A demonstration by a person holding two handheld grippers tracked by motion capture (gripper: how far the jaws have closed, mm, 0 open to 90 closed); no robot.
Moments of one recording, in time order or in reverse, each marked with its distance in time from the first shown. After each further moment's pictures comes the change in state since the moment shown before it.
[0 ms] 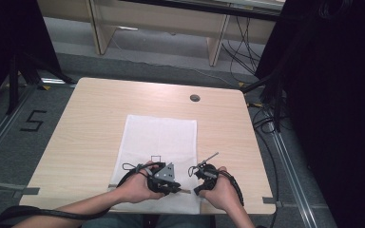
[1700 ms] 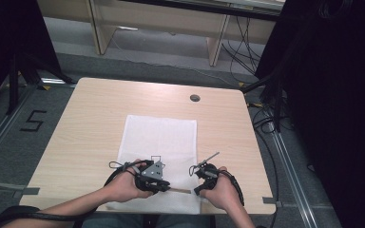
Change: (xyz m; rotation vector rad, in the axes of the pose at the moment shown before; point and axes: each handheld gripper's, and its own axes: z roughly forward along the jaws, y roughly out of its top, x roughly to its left) left arm 0.004 -0.014 -0.031 0.019 0.014 -0.022; right arm -0.003 0.000 0.000 -0.003 0.018 -0.003
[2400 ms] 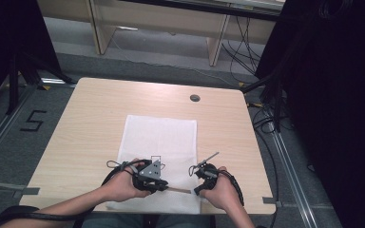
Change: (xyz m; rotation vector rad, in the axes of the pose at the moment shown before) left arm 0.002 -0.002 -0.006 0.000 0.001 0.003; right arm 0.001 0.000 0.000 0.002 -0.008 0.007
